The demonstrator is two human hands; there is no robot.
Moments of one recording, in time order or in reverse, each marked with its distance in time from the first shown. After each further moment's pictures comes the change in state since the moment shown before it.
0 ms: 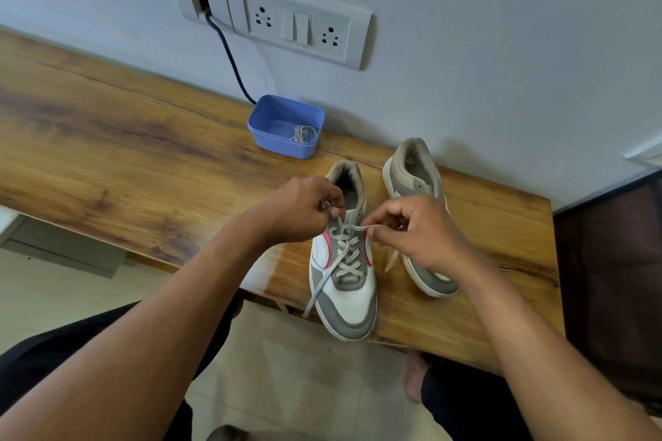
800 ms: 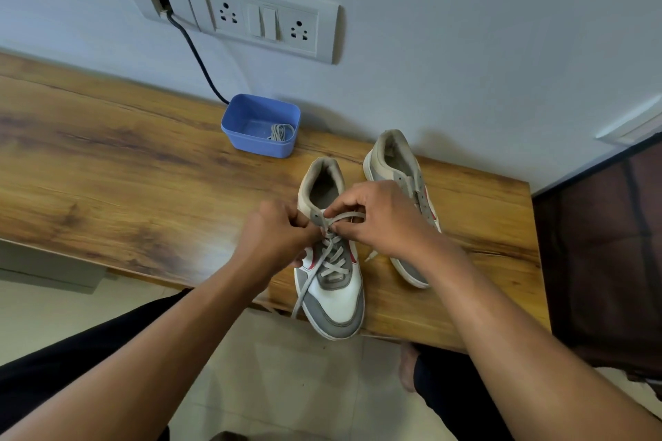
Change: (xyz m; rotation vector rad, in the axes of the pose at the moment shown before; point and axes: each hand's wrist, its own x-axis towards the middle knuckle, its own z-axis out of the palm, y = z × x) left_hand -0.032 0.022 0.027 -0.553 0.169 -0.530; right_hand 0.018 -0.015 0.016 -0.228 0.004 -0.087
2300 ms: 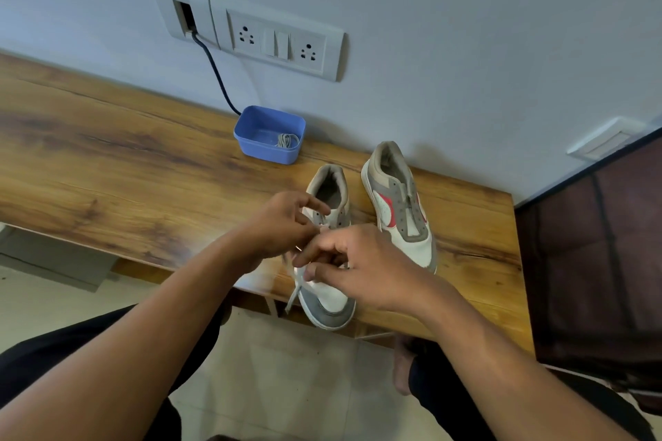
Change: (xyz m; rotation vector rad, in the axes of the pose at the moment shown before) left_hand -0.017 0.015 -0.024 0.040 -0.263 0.174; right_hand -0.065 -0.065 0.005 0.178 -0.204 -0.013
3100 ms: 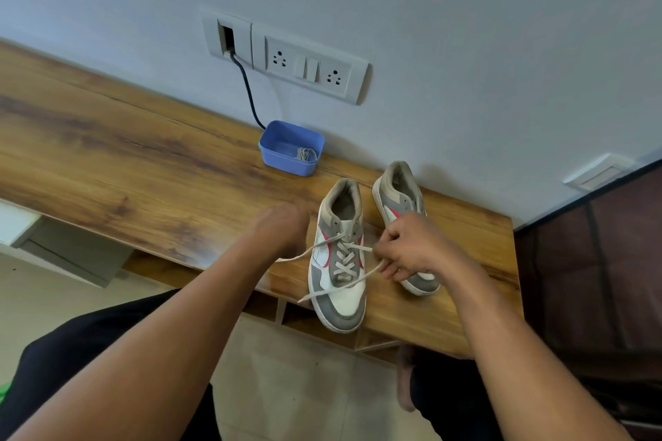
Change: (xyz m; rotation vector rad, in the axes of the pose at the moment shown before) left_hand 0.017 -0.018 -0.017 0.970 0.087 -0.068; right_hand 0.014 0.010 -0.041 -0.006 0.052 0.546
